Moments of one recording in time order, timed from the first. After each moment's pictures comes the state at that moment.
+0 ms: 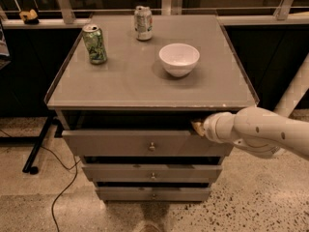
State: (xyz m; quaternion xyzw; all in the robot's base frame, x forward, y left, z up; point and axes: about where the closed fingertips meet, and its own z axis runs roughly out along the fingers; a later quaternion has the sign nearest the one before) arm 0.604 -0.183 0.665 -0.25 0.87 0.07 0.41
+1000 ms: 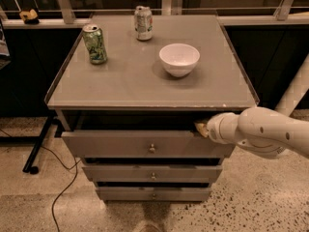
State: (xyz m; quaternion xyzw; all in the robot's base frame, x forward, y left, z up) arm 0.600 -0.189 0.668 -0.25 0.88 0.07 0.41
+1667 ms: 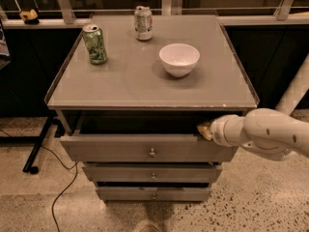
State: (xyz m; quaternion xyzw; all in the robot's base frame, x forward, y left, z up) arm 0.592 -0.195 0.667 -0.26 0.87 0.08 0.40
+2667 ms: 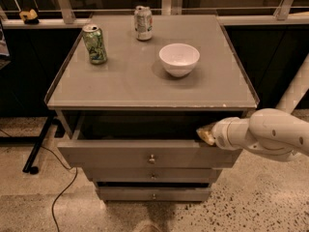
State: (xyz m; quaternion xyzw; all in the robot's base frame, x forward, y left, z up) arm 0.571 -0.193 0.664 -0.31 0.87 0.10 0.38
